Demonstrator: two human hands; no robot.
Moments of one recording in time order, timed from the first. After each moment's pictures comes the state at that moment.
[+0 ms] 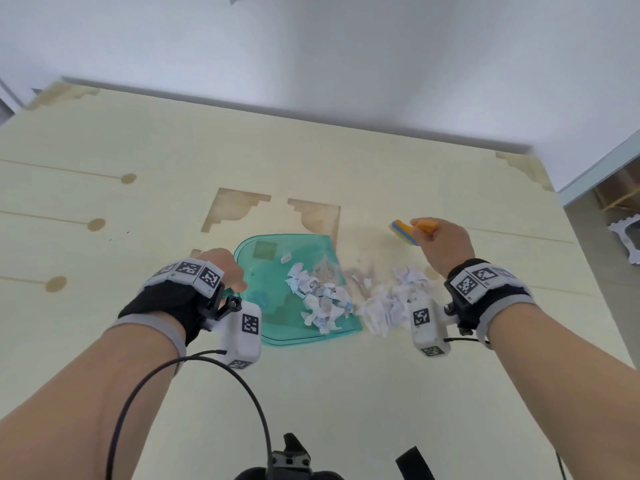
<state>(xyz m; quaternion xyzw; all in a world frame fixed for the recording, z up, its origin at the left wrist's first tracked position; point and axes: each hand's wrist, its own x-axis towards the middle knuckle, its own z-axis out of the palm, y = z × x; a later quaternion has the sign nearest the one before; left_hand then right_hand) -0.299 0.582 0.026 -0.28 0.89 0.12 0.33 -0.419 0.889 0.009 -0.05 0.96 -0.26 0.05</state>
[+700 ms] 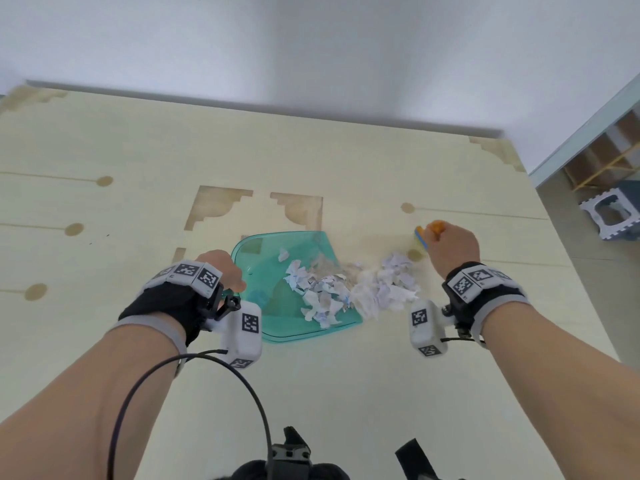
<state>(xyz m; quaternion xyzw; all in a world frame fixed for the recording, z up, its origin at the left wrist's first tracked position) -0.295 0.599 0.018 -0.25 0.90 0.12 0.33 -0.396 0.929 -0.004 0.02 0.98 -0.17 0.01</state>
